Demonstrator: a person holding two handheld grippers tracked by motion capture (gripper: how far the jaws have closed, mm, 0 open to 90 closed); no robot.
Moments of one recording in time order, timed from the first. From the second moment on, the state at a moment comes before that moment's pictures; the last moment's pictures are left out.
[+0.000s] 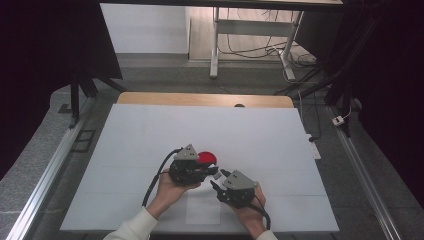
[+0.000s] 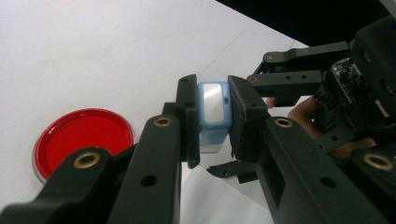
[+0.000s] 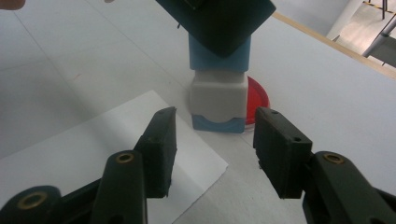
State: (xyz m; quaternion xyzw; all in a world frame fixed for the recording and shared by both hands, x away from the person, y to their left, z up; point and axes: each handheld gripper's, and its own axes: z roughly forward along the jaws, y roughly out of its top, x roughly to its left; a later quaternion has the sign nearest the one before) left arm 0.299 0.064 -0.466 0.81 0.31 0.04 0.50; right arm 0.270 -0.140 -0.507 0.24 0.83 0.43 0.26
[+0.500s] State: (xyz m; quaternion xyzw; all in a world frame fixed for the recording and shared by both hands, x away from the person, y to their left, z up) left arm 0.299 0.063 -0.468 0.81 0.30 0.04 0.50; right arm 0.270 -0.139 -0.507 0.24 0.83 0.42 0.27
